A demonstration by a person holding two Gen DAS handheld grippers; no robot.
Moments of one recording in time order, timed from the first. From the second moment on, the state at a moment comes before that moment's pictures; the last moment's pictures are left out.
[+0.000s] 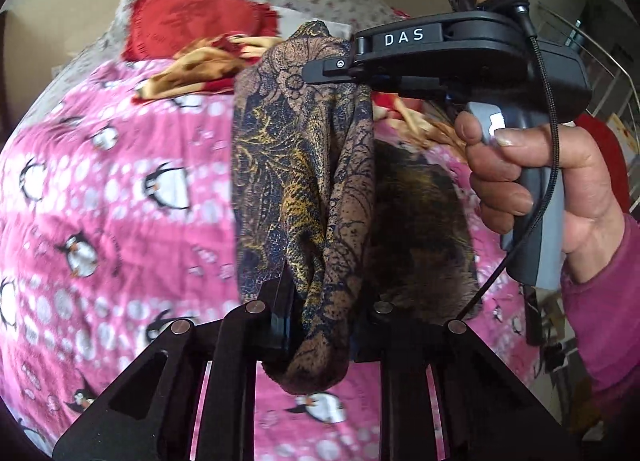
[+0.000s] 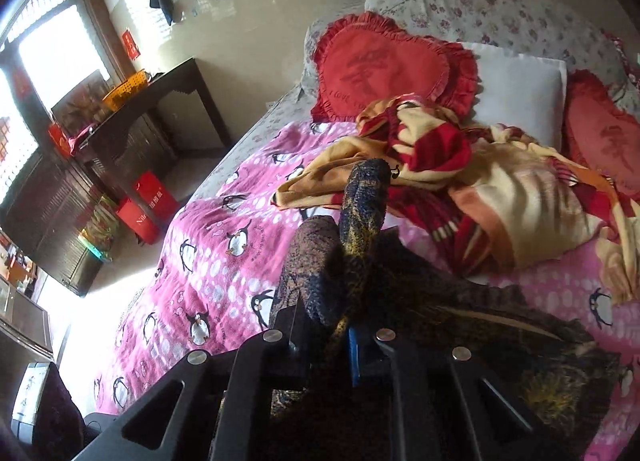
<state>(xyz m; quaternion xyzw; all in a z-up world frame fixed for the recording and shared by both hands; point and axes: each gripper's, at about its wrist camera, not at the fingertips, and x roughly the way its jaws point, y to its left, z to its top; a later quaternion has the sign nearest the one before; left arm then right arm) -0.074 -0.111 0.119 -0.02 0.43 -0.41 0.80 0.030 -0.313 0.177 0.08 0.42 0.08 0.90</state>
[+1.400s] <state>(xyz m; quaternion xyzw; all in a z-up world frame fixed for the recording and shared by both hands) -0.175 -0.316 0.113 0.16 0.43 -0.45 0.77 -0.158 -0.515 0.145 0.17 0.39 -0.09 0.90</state>
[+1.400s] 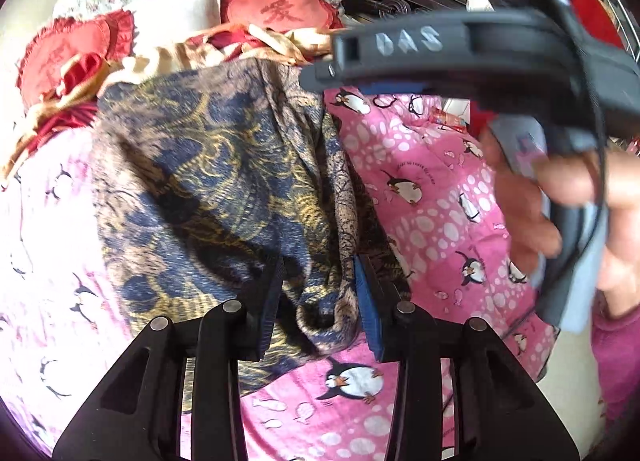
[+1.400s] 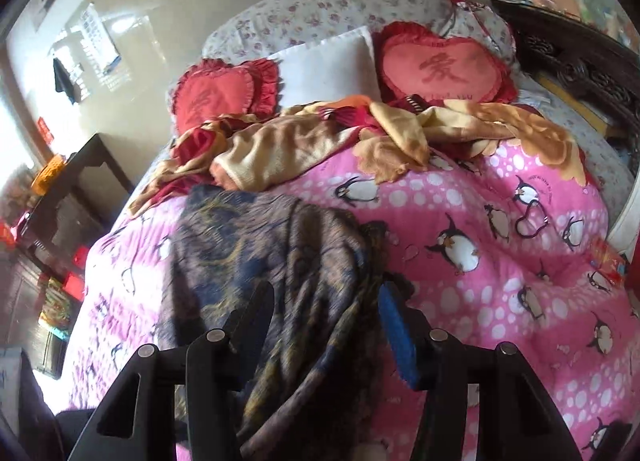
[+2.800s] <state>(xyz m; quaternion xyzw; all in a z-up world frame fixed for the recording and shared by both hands) -0.108 -0.257 0.075 0.14 0.45 -0.35 0.81 -0.122 -0.529 0.109 0.24 0.37 -0.11 0.89</state>
